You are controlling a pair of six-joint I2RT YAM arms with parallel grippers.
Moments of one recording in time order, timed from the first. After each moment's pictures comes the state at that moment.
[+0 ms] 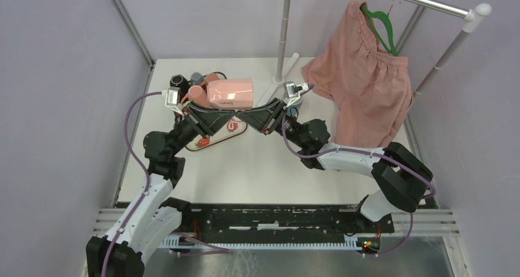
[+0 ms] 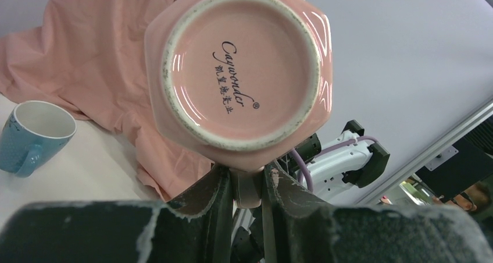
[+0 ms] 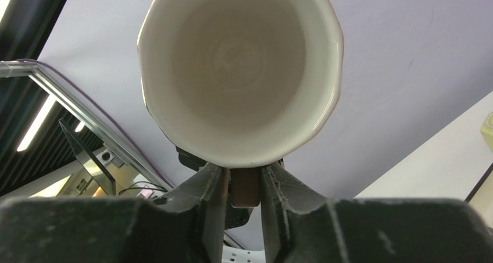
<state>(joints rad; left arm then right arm) -0.25 0.78 0.51 0.78 0.66 -1.12 0.88 1.54 0.79 1.29 -0.24 1.11</state>
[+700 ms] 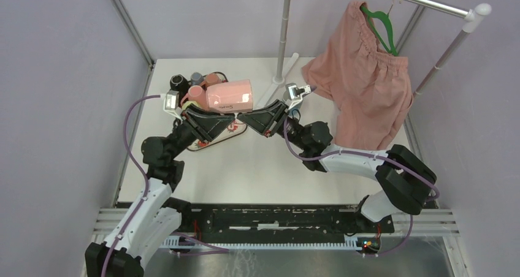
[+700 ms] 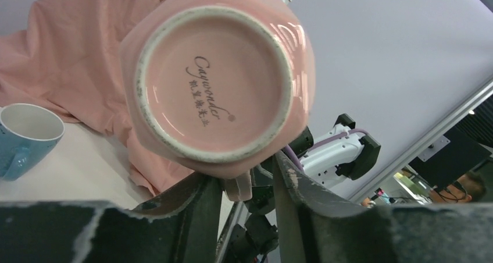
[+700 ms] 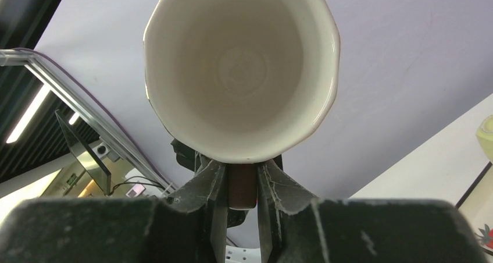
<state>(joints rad) -0.26 0.73 0.48 0.78 0.67 -1.12 0.89 1.52 0.78 1.30 -0.24 1.08</state>
